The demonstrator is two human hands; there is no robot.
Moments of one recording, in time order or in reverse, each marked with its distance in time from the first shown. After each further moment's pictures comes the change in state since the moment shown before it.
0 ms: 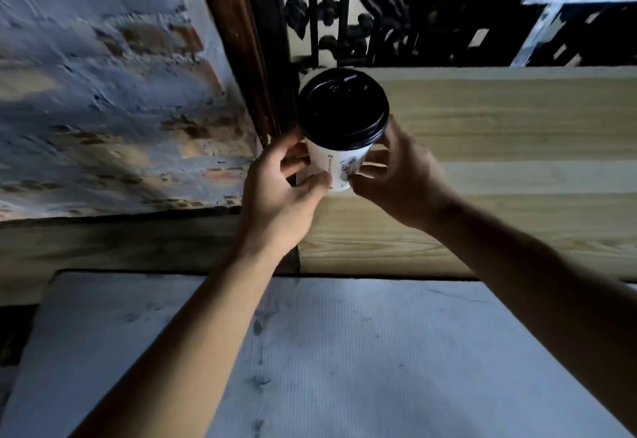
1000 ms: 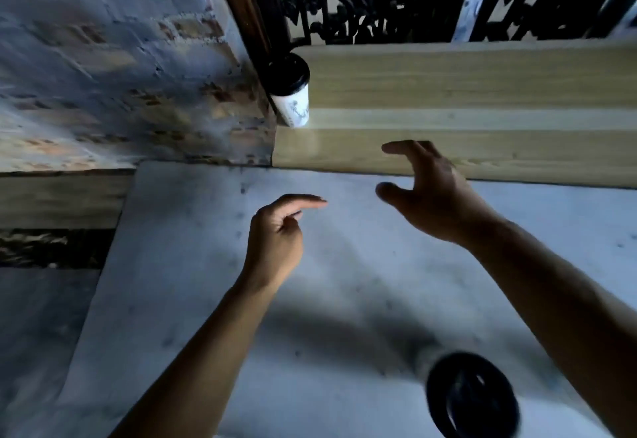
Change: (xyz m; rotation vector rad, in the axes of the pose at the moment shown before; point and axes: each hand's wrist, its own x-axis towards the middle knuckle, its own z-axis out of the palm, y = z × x) left_hand -0.262 0.080 0.050 0.204 0.025 -0.049; right_hand -0.234 -0.037 -0.166 -0.246 -0.144 0.088
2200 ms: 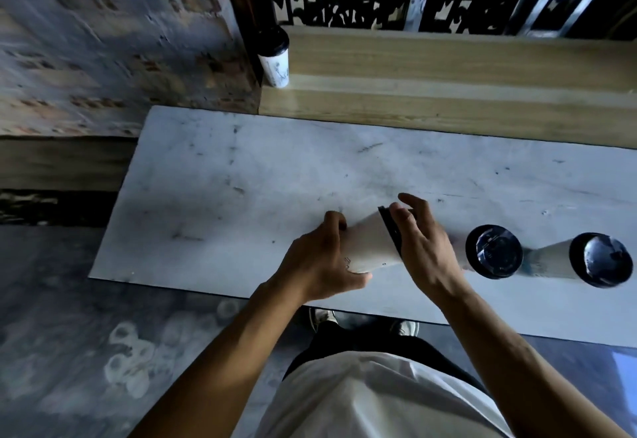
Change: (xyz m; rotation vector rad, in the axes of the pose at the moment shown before) left_hand -0.219 0.063 0.050 0.538 -0.407 0.168; right_hand -0.262 0.015 -0.013 0.447 0.109 0.320
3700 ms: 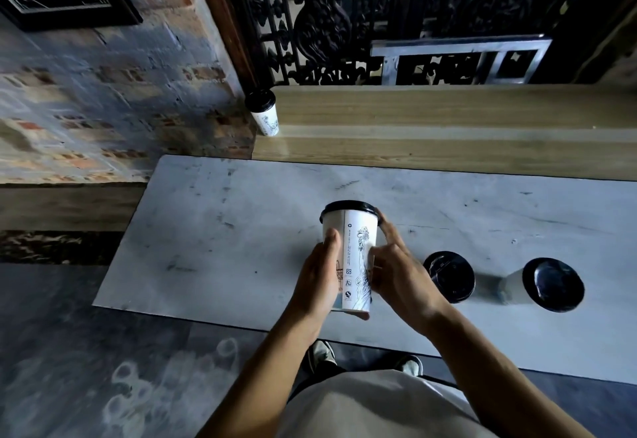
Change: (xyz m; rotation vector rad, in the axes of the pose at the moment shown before) left_hand -0.007 0.125 0.004 -1.015 0.128 -0.459; right_hand 0.000 0.023 -0.053 0.739 -0.482 0.035
